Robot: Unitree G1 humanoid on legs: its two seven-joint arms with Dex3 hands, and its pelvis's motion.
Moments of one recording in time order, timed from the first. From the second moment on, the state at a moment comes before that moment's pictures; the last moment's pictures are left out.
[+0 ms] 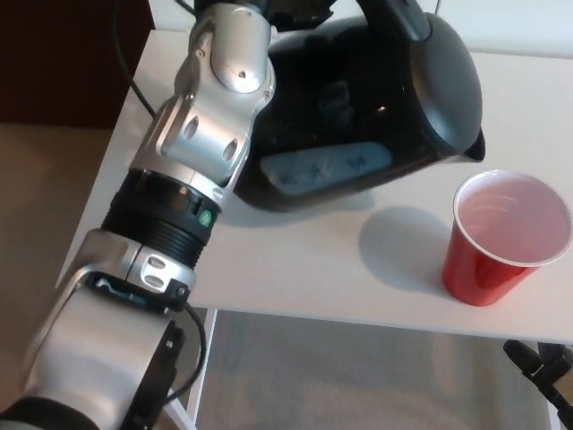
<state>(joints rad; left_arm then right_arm) -1.02 0.10 -0.21 0.55 0.29 0.16 0.28 -0.01 -0.16 -0.41 0.41 0.46 0.34 0.13</state>
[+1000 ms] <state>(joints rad) -1.15 0.18 -0.43 0.55 0.53 -0.13 0.32 -0.02 -0.16 -0.41 0.42 0.45 0.35 0.13</state>
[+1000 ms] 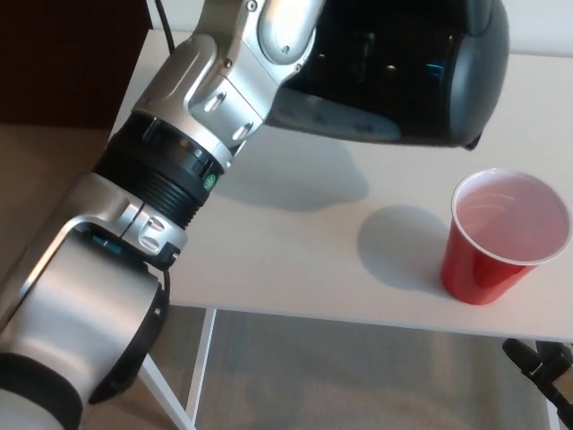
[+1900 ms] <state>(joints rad) -1.12 0.21 -0.50 0.43 0.68 -0.28 0.32 -0.05 -0.16 -0.42 0.46 0.44 0.35 0.14</state>
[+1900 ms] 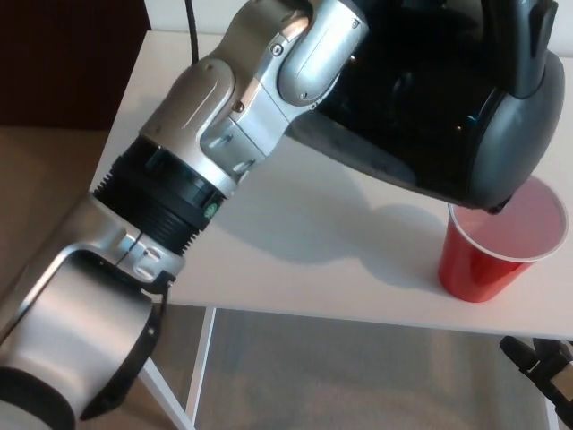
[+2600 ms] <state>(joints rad) -1.28 0.28 -0.64 0.64 0.91 -0.42 0.56 -0.05 -0.17 -0.41 0.46 0.44 0.35 0.15</state>
